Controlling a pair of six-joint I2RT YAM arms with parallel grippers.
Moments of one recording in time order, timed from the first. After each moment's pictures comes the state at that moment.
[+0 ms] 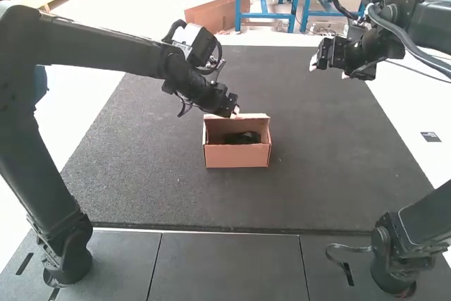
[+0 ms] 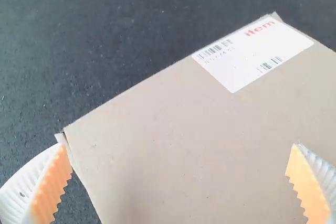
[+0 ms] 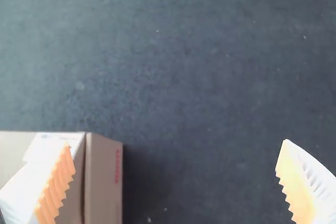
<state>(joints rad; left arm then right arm) -0.58 1.61 1.13 -0.39 0.00 -0.11 0.15 1.35 1.21 -0.65 -0.16 0.16</state>
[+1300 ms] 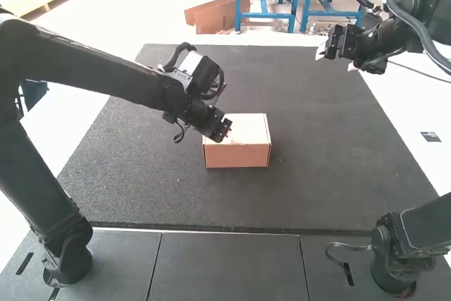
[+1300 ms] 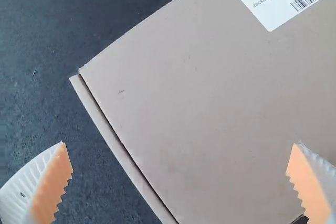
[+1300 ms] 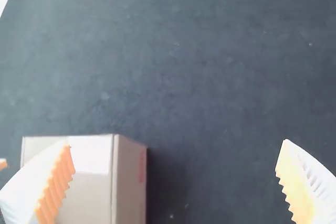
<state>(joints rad) -0.66 1.53 0.92 -0.22 -0.23 0.00 0.11 1.26 1.22 -0.71 -0.24 0.20</state>
